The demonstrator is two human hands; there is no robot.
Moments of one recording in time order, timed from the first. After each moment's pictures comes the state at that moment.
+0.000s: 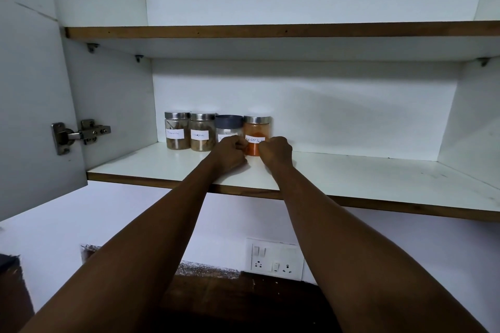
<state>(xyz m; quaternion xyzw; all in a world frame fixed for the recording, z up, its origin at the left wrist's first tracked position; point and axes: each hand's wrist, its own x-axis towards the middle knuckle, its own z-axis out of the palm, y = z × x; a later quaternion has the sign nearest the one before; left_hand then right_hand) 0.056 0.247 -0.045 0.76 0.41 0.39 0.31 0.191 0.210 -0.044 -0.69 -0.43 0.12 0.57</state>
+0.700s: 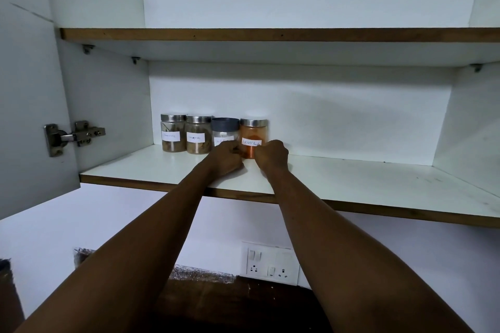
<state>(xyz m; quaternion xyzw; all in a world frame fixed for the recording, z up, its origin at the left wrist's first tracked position) 0.065 0.252 -0.042 0.82 0.39 0.34 0.24 0.199 0.216 -0.046 -0.70 -0.42 0.10 0.57</state>
